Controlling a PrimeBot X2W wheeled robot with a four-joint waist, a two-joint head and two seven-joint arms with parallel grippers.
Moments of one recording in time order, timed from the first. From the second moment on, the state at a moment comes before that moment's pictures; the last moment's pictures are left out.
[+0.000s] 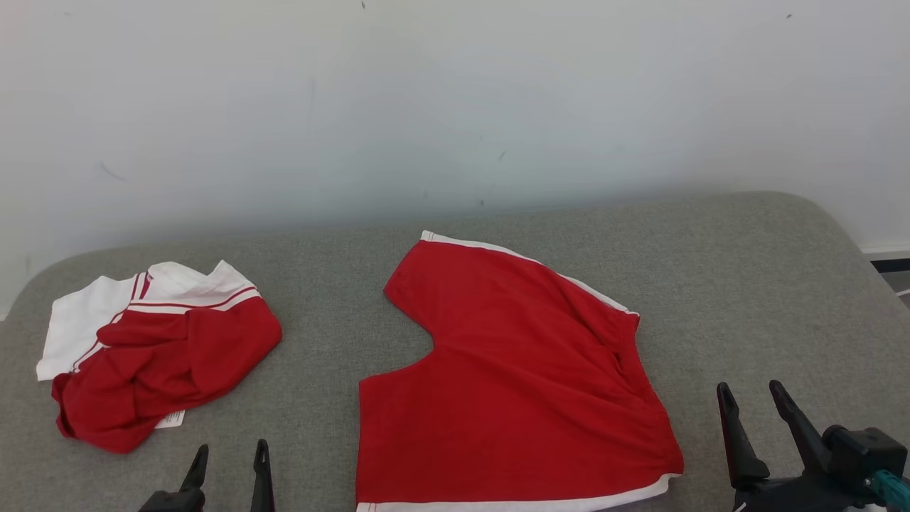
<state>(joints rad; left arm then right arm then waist) 0.12 0.06 -0.14 0.04 -0.05 0.12 0.00 0.05 -0.32 0.21 0.13 0.54 -0.12 -0.22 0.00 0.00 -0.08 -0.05</state>
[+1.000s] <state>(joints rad) 0.12 0.06 -0.34 0.18 -0.16 -0.05 0.11 0.07 -0.37 0.34 0.23 0.54 -0.07 0.05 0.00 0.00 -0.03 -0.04</state>
